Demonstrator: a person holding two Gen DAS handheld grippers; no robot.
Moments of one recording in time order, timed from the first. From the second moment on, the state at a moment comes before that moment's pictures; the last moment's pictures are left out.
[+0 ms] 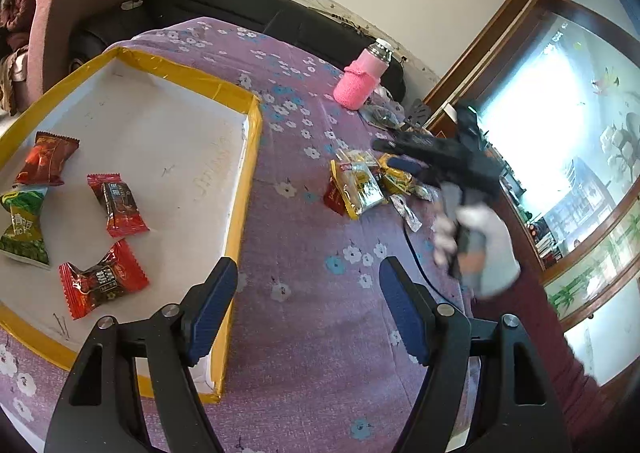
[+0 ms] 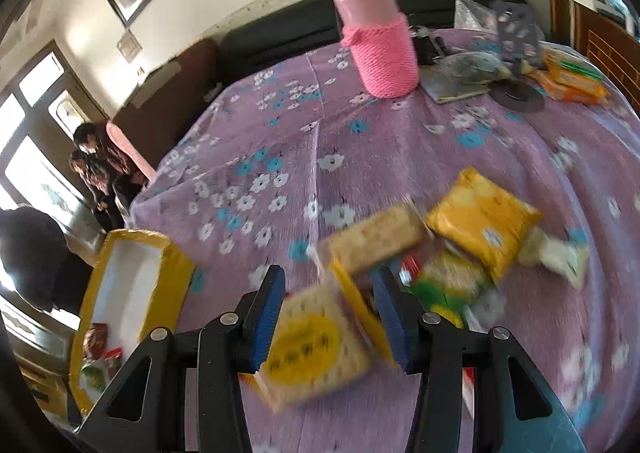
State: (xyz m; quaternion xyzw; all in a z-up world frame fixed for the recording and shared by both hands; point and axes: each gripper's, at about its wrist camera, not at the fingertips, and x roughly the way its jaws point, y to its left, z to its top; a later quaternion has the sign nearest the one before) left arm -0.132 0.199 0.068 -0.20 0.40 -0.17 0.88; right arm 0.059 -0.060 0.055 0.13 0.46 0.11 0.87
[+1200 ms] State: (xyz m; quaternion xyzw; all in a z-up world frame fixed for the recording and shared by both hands) left arm -0.090 0.089 0.039 -0.03 0.47 -0.18 0.86; right arm -0.011 -0.136 0.028 0.22 0.41 0.16 0.87
